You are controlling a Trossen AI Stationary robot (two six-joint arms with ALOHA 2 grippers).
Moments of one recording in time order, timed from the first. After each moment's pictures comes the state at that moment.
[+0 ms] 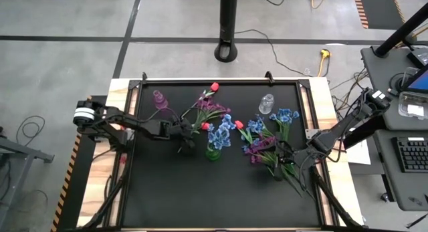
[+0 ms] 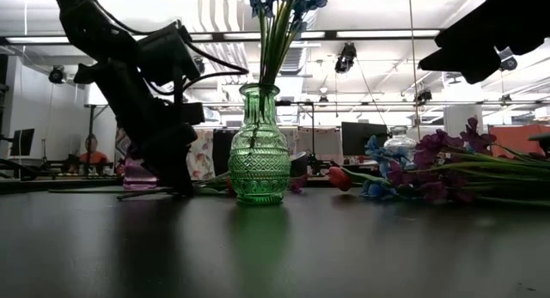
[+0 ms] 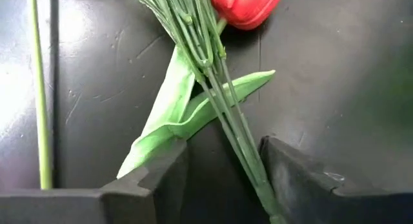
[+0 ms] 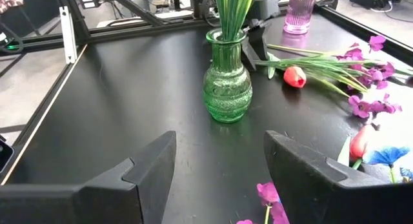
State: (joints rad) left arm 0.05 1.55 0.59 -0.11 -0.32 -0.47; right arm 0.62 1.01 0.40 0.16 0.67 0.41
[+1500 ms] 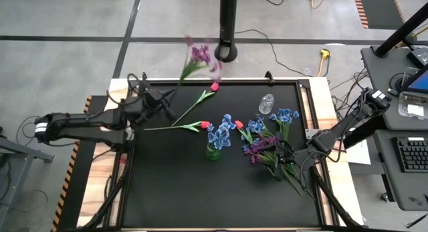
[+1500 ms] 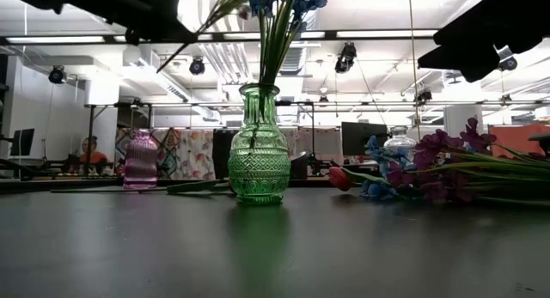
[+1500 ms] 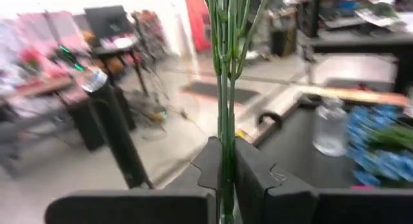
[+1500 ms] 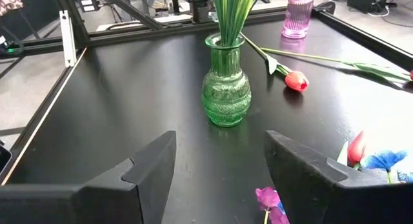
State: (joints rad) left arm 0.16 0.81 0.58 0.19 -0.64 0.14; right arm 0.62 1.01 0.40 0.17 0.68 0.39
